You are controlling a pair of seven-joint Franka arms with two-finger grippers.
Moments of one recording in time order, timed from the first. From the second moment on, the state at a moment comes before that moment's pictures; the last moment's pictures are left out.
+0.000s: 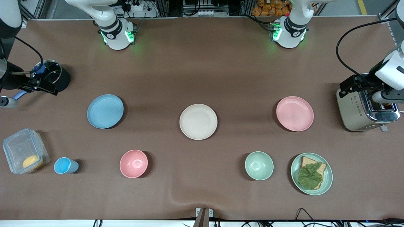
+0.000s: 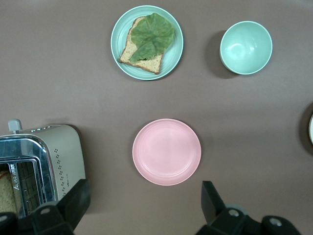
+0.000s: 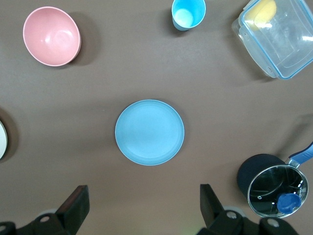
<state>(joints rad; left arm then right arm) -0.04 0.02 0.00 -1.66 0.00 1.73 0.03 0.04 0.07 -0.08 -1.57 0.00 1.53 0.09</state>
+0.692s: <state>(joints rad) -0.01 0.03 0.00 -1.65 0.00 1.73 0.03 0.04 0.07 -0.08 -1.57 0.00 1.53 0.09</state>
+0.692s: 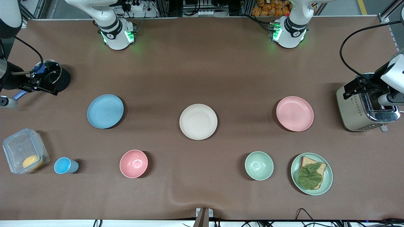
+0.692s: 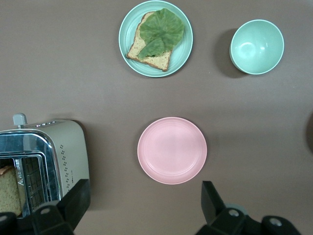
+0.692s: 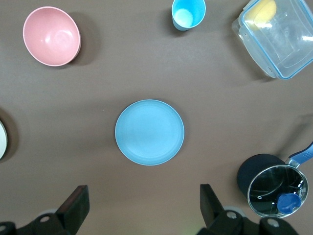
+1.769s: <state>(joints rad) -0.01 0.04 0.00 -1.65 0.00 1.72 0.03 0.04 0.08 -0.08 -1.57 0.00 1.53 0.09</state>
